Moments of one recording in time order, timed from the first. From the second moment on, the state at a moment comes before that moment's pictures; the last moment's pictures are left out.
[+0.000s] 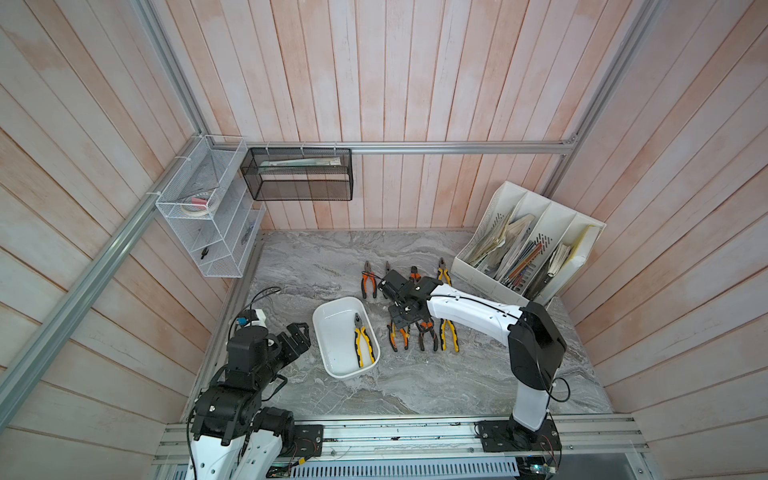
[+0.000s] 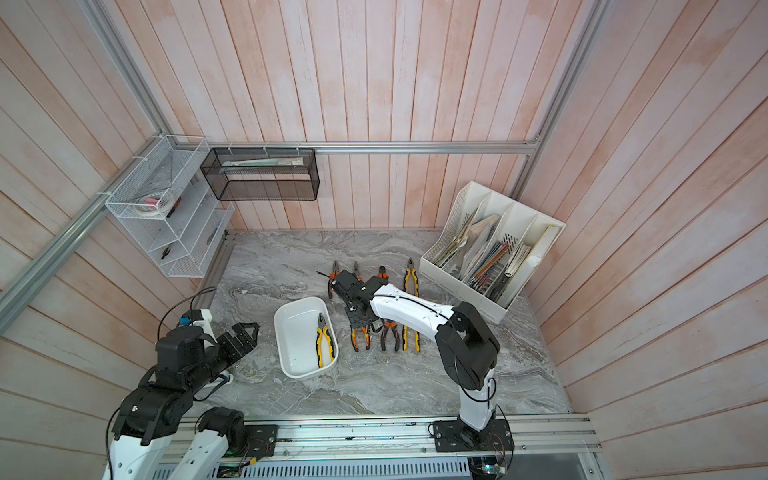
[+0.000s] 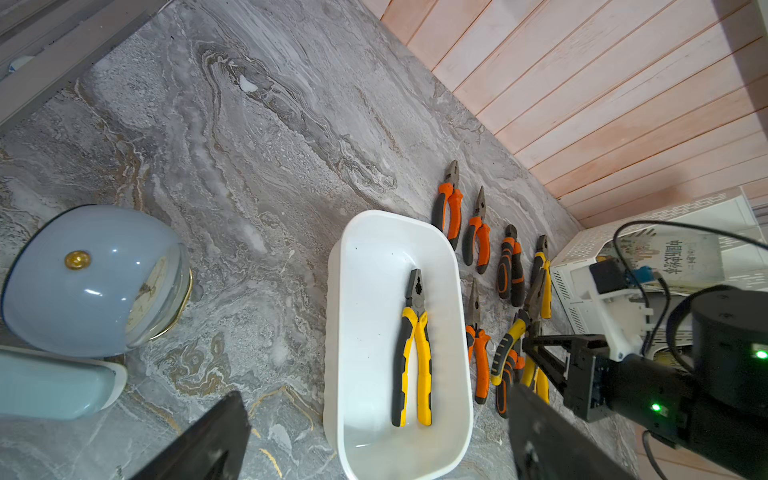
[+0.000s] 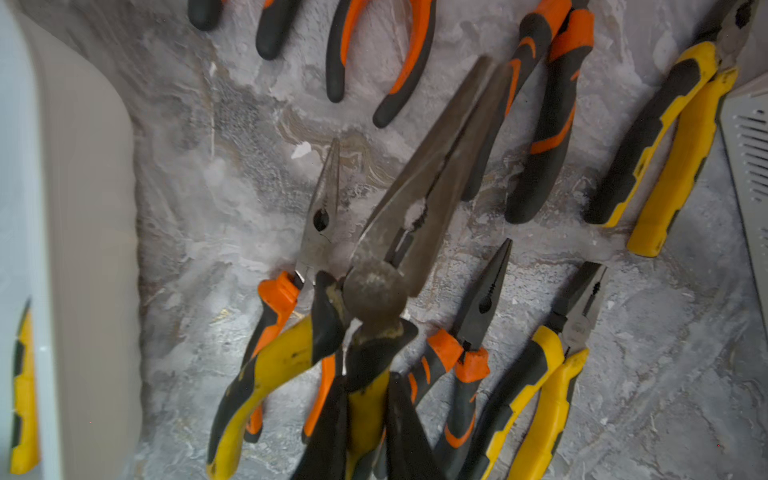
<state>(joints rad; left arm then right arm) -0.16 0.46 0.77 -0.95 0.02 -0.70 0.90 1.87 1.46 -0.86 0.27 0.39</state>
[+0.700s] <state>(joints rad) -0.16 0.46 0.77 -0.95 0.02 -0.70 1.02 1.98 1.52 -0.77 0.15 0.48</state>
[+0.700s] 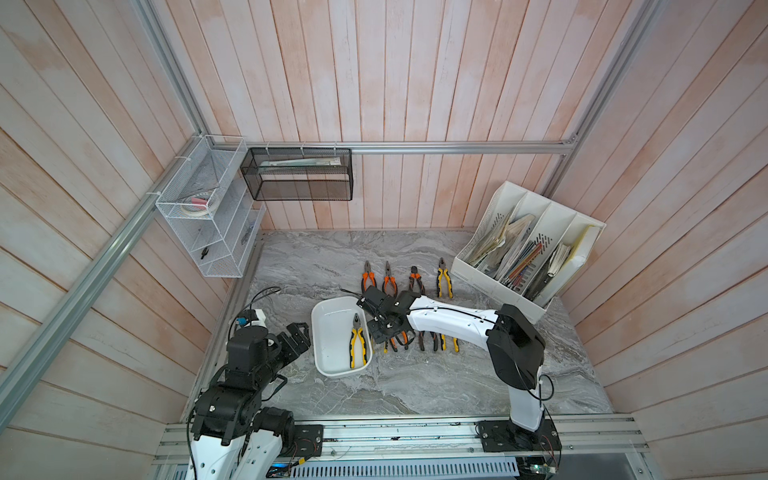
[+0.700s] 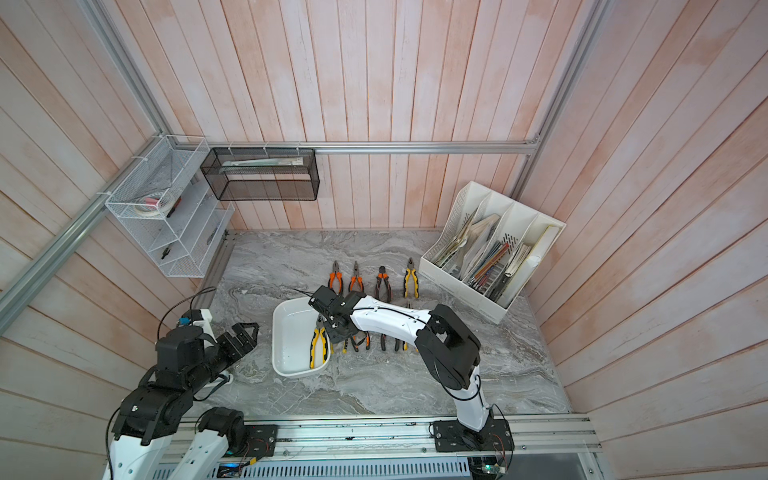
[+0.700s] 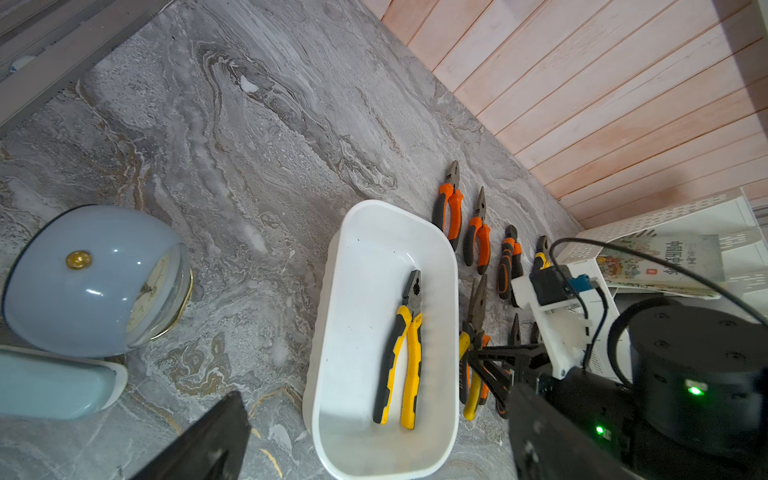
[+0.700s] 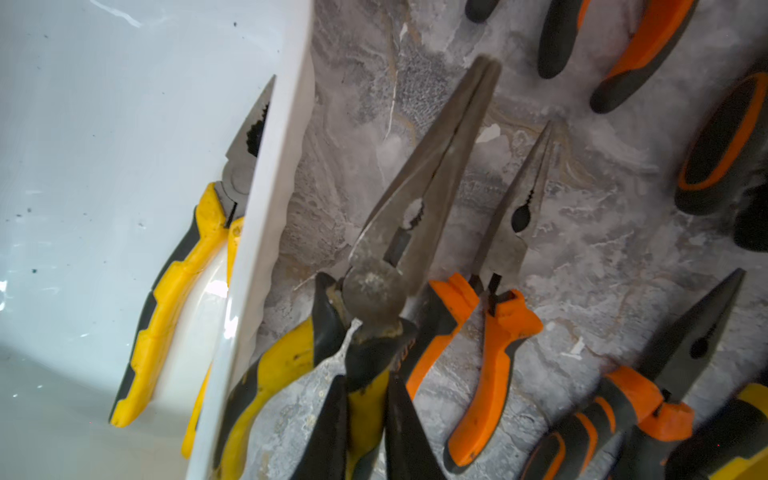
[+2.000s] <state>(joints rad) -0.16 0.46 0.77 -0.95 0.03 -0.70 0.97 2.08 1.58 -0.72 0.05 0.50</state>
